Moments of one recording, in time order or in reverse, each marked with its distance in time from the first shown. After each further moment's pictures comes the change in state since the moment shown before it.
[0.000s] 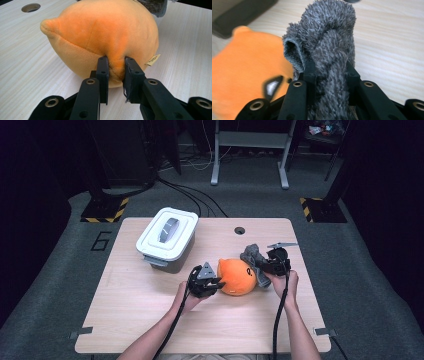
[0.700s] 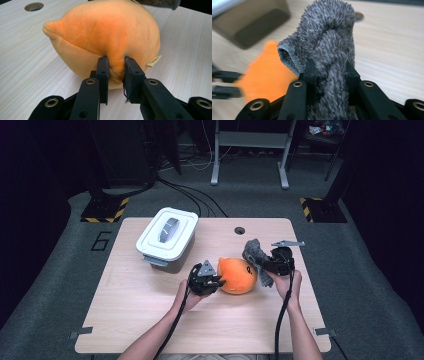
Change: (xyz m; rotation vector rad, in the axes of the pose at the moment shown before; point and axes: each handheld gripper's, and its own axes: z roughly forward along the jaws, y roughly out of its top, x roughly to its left) left arm 0.002 0.007 0.001 -0.002 0.013 -0.040; right arm 0.018 0.011 -0.033 -0.094 0.033 -0.016
